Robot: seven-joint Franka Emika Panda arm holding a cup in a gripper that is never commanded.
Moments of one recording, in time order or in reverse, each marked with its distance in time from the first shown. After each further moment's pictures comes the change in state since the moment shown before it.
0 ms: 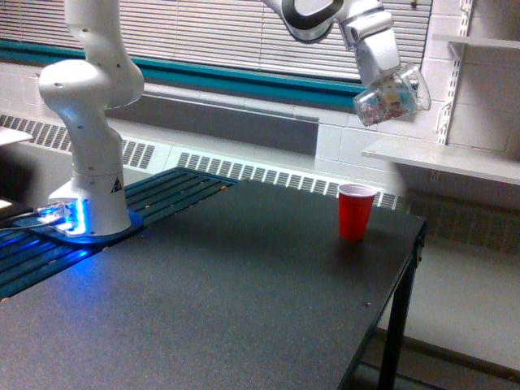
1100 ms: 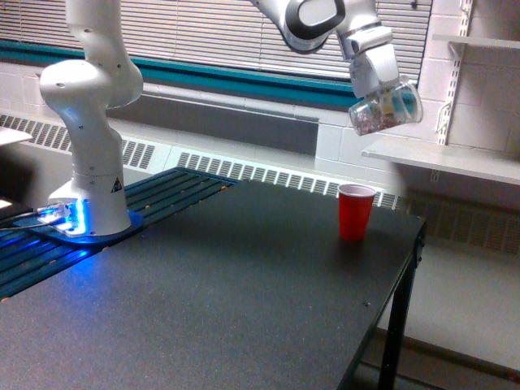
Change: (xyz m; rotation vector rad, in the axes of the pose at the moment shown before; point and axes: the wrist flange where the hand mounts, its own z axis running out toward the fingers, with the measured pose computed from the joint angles) arm -0.040 -0.031 0.018 -0.014 -0.036 -0.105
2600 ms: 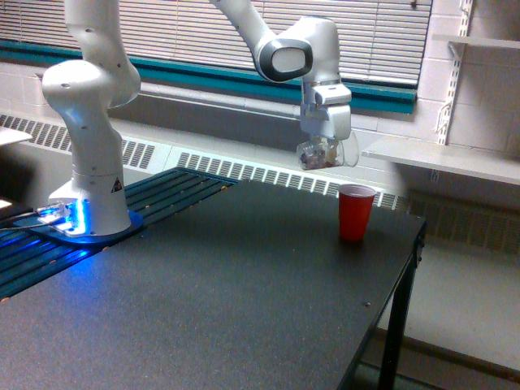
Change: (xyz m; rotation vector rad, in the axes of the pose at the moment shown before) arm -0.151 -0.027 0.056 0.013 -0.289 -0.207
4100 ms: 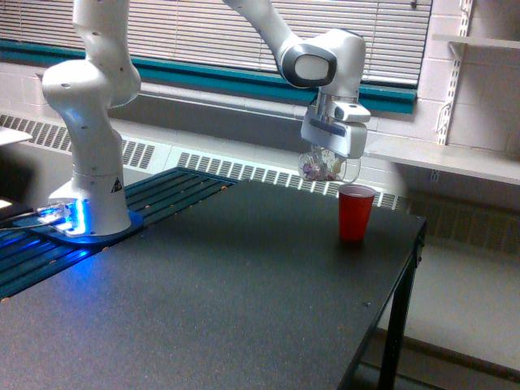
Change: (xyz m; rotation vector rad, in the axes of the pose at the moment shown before) arm 0.033 0.003 0.027 -0.061 -0.210 -0.167
